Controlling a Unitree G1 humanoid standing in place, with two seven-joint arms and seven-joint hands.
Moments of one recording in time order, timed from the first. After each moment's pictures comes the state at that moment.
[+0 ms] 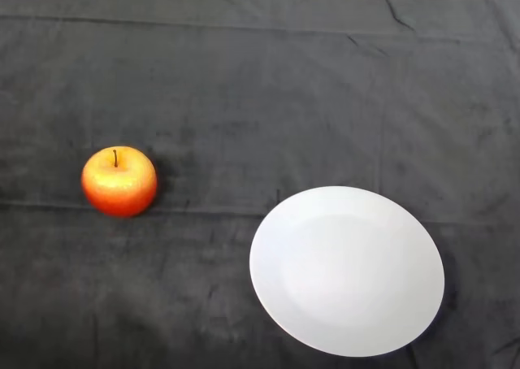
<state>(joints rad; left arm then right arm) -0.58 0.70 0.20 1.17 -0.03 -0.65 0.06 -0.75 -0.60 0.16 1.15 -0.37 0.05 -0.10</state>
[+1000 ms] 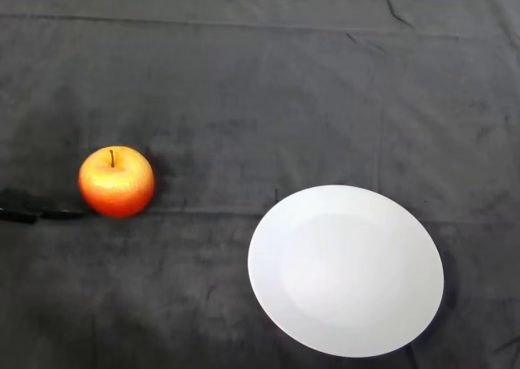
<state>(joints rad) -0.62 0.54 0.02 1.17 0.12 -0.71 -0.03 -0.75 -0.60 0.16 1.15 -0.37 0.05 -0.10</state>
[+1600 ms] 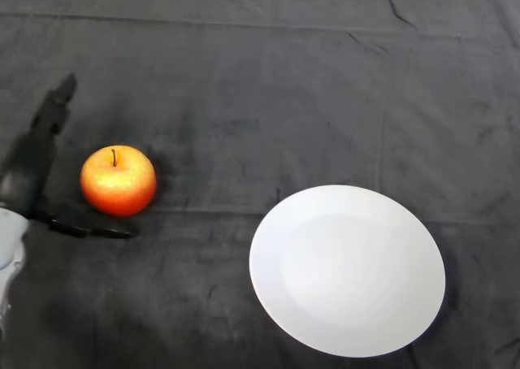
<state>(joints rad) -0.67 0.44 -0.03 1.17 0.16 -0.70 -0.11 -0.75 -0.60 0.16 1.15 -0.37 0.05 -0.10</state>
